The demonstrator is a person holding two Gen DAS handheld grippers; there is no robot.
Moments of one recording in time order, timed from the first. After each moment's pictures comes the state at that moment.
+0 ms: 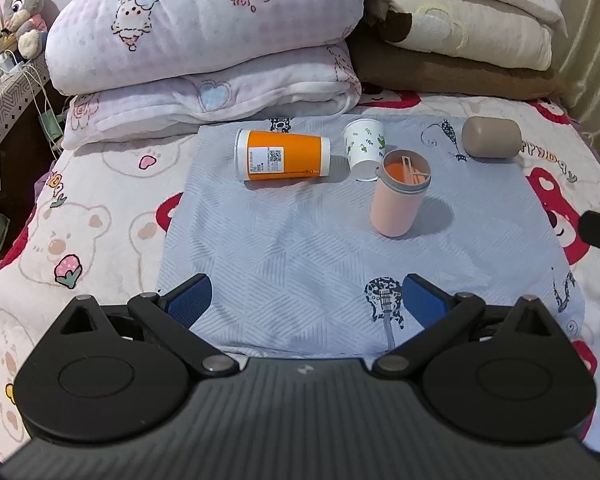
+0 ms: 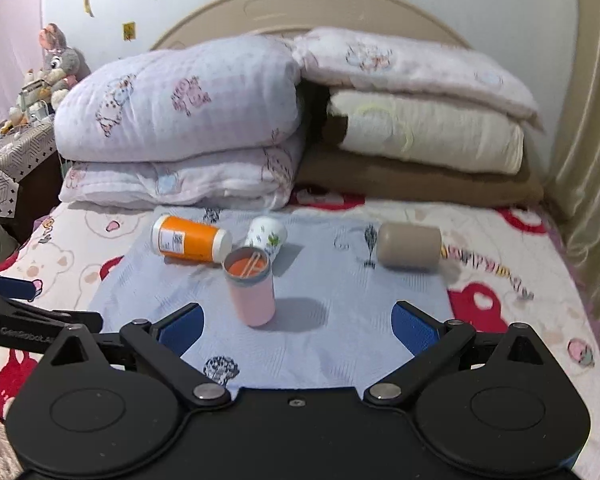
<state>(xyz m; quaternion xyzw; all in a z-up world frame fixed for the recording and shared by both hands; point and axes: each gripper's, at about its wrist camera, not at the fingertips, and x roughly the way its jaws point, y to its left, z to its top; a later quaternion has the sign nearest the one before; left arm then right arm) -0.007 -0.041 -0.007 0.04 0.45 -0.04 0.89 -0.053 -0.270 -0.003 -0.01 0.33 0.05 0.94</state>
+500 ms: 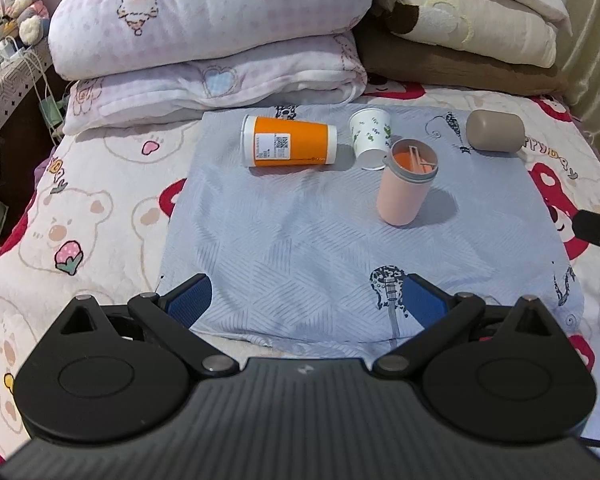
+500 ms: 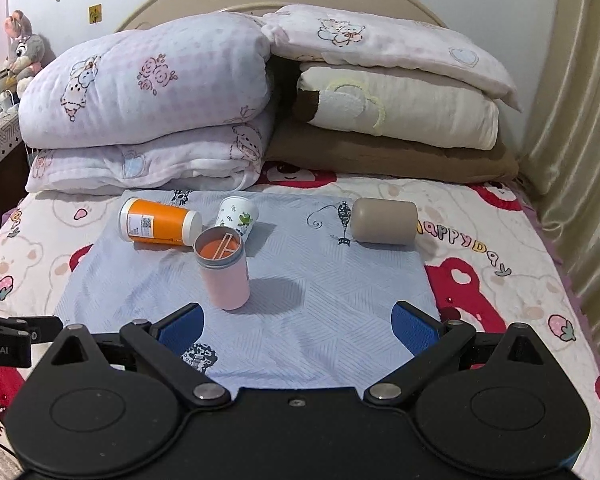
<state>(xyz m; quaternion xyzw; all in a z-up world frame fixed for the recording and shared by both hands) -0.008 -0.027 -0.008 0.02 0.46 -0.04 0.89 -0.048 -0.262 -0.012 -0.02 0.36 0.00 0.93</state>
